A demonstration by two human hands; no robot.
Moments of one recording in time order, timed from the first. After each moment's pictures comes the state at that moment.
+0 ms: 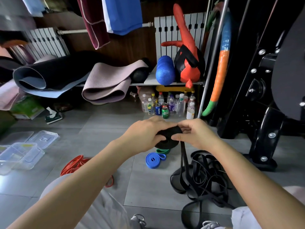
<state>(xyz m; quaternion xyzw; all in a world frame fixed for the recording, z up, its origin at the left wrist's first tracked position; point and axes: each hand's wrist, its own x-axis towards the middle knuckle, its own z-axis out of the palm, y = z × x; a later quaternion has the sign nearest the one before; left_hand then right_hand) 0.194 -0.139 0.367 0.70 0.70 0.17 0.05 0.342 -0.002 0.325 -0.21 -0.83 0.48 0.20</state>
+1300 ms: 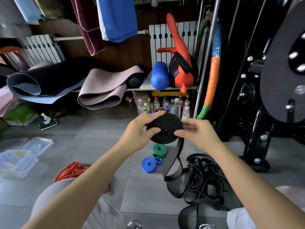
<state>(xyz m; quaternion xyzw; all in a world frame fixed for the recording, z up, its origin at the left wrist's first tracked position) 0.193 -0.134 0.356 0.59 0.64 0.47 0.10 0.364 -0.006 0.338 -0.22 -0.75 0.54 0.31</state>
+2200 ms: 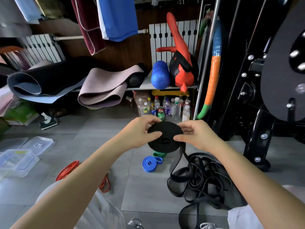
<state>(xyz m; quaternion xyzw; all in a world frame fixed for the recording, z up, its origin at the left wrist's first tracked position) 0.190 -0.134 0.370 0.59 0.70 0.35 0.20 0.362 0.002 0.333 -0.22 -0.81 0.50 0.21</state>
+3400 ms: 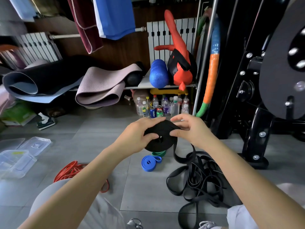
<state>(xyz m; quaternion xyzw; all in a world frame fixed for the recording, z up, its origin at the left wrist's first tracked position) 0.186 -0.138 0.354 0.65 0.69 0.30 0.08 0.354 -0.003 0.337 -0.24 -0.79 0.51 0.24</state>
